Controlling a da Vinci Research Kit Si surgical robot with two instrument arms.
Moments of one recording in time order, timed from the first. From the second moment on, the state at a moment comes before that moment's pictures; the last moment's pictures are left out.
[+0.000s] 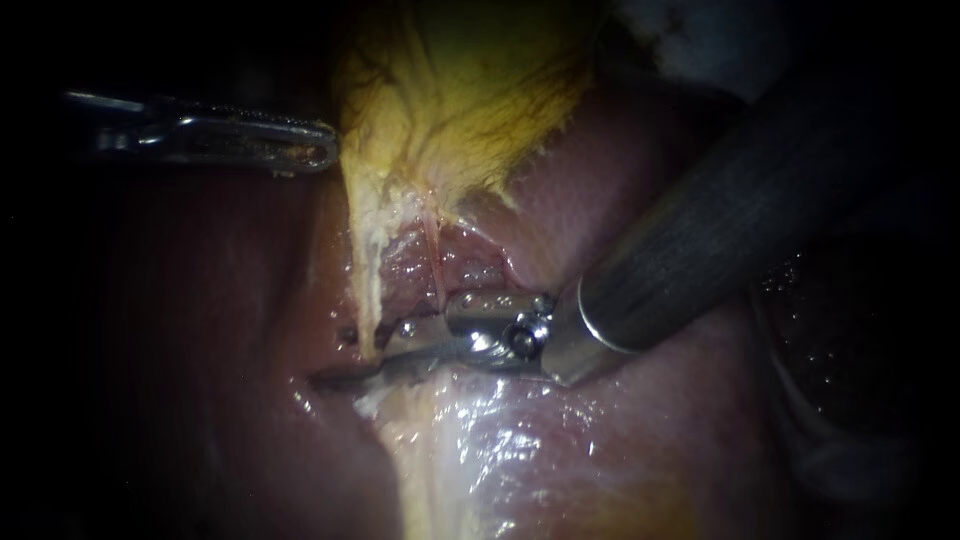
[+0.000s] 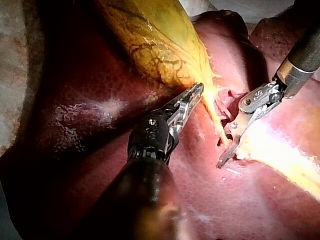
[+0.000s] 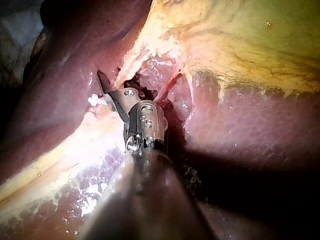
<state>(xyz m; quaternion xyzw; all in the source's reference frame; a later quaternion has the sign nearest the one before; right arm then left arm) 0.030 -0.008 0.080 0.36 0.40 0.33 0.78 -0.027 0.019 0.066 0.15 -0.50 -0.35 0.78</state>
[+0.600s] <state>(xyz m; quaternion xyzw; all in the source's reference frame) 0.028 -0.006 0.079 0.34 0.43 0.30 0.78 -0.026 0.019 0.066 0.15 -0.50 -0.35 0.78</state>
